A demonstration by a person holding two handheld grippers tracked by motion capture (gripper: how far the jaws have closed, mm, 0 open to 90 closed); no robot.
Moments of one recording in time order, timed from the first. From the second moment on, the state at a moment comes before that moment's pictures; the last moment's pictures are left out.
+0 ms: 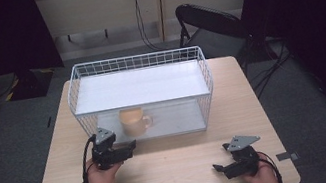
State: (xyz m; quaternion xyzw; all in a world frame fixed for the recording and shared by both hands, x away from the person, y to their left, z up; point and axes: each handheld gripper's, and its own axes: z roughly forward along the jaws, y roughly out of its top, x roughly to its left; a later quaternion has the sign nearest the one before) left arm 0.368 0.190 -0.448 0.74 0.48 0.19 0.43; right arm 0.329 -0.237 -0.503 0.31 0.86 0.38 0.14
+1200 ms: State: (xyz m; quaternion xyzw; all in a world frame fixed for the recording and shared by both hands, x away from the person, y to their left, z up) left arm 0.338 0.240 -0.462 0.76 0.46 0.18 0.42; right arm 0.329 -0.237 -0.503 0.31 0.86 0.38 0.14
